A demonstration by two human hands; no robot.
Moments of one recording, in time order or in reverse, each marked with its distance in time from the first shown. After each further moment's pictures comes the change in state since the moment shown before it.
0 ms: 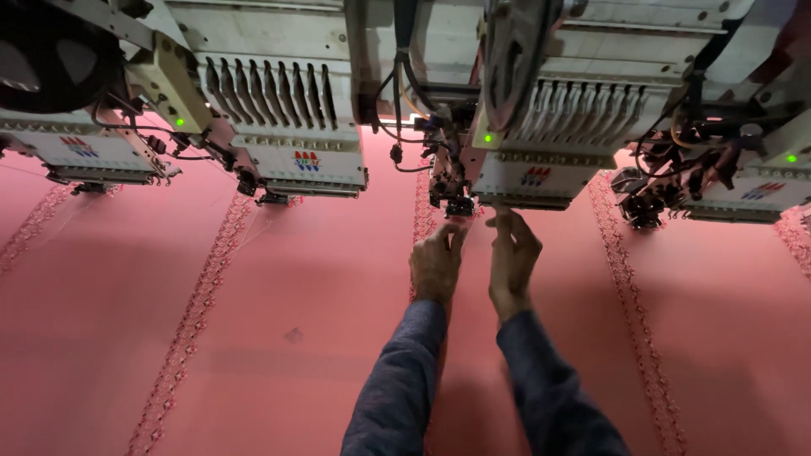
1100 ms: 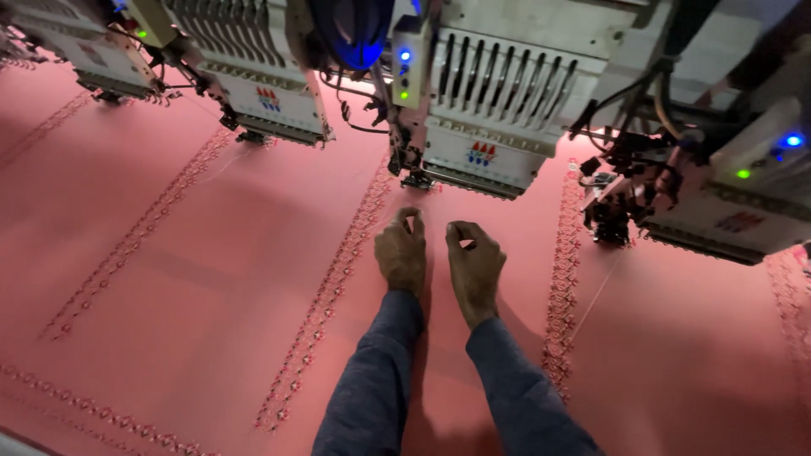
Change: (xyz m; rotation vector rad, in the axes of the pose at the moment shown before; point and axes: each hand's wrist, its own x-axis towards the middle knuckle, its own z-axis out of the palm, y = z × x) left_hand 0.047 -0.190 -0.223 0.119 0.387 -0.380; right_hand -0.178 -0.019 0.220 -0.401 -0.410 -0.083
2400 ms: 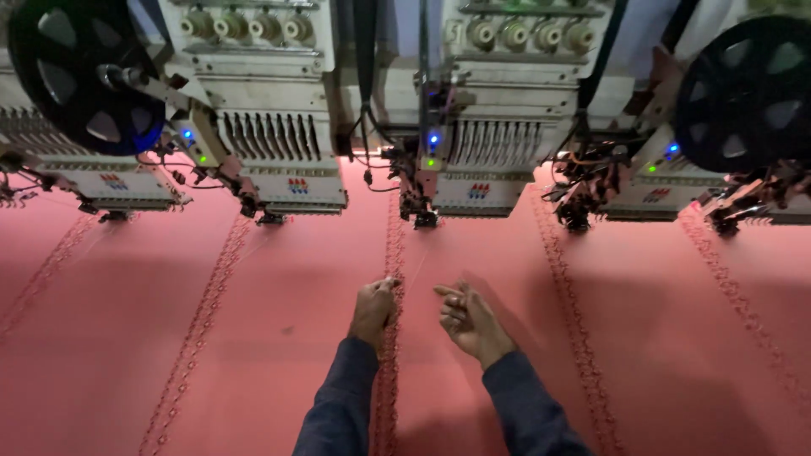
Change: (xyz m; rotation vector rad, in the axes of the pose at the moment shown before) left_hand -0.213 0.072 0.117 -0.616 -0.582 -0.098; right_hand -0.033 0.136 -0.313 1.362 -0.278 0.916
